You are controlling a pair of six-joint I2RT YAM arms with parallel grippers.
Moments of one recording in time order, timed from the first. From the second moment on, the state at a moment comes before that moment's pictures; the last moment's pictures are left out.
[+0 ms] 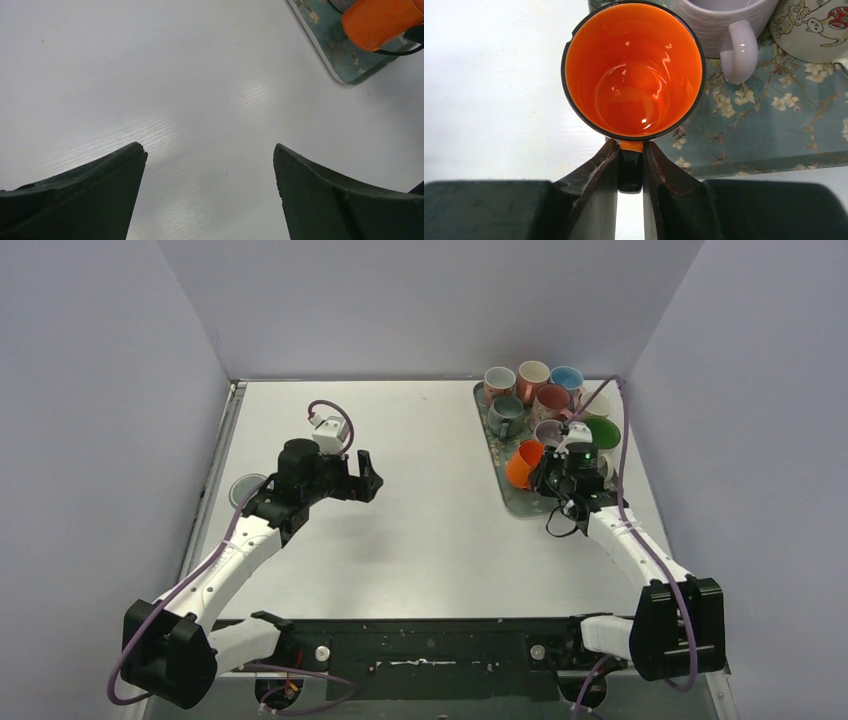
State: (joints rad) left arm -0.39 1.14 0.83 -0.16 0.17 -0.27; right arm 0.11 1.22 0.74 -0.12 -0.09 0.29
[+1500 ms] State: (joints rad) left arm -0.40 1.13 0.83 -0.21 0.06 -0.22; right arm 0.27 1.52 0.74 0.22 0.17 0.04
